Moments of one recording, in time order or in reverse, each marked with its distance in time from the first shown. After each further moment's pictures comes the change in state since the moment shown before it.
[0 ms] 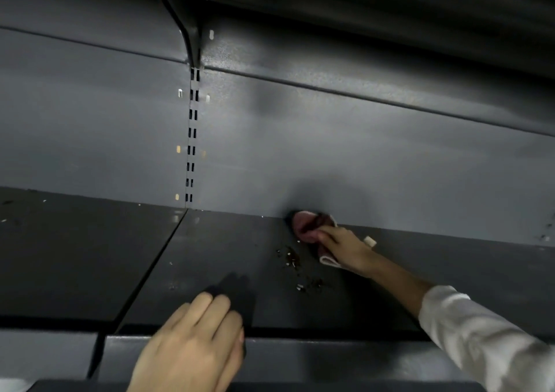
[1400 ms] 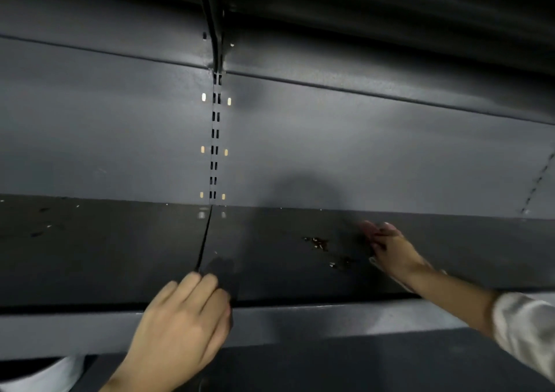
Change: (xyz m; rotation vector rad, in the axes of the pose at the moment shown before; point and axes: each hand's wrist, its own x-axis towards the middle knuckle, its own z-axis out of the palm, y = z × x) left_hand -0.031 -0.077 -0.031 0.056 0.030 0.131; right_hand -0.068 -0.002 0.009 -0.251 0.236 0.402
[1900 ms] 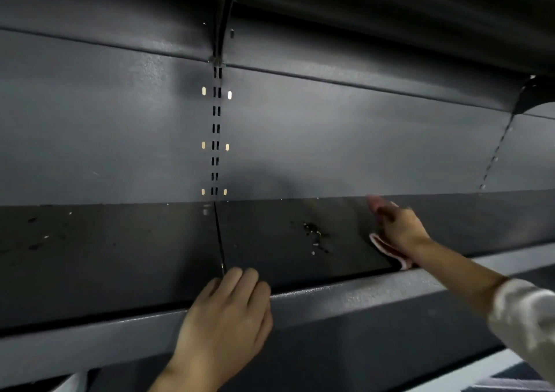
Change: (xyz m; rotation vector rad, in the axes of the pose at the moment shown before) left_hand -0.008 -0.006 0.002 -0.160 0.000 0.007; right_hand -0.045 -0.063 -0.033 0.174 0.190 0.224
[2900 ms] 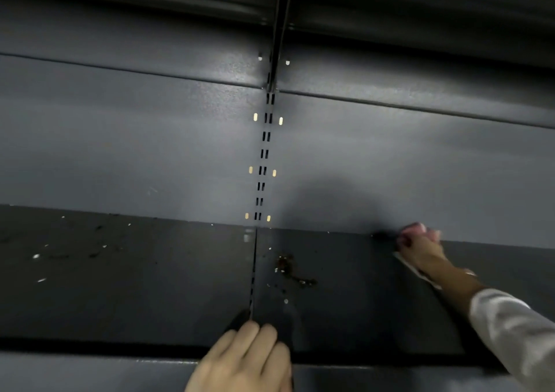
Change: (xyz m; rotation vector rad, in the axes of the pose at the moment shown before) left_hand 0.007 0.003 0.000 0.187 -0.023 -0.061; right_hand 0.124 0.004 0.079 -0.145 -0.153 -0.013
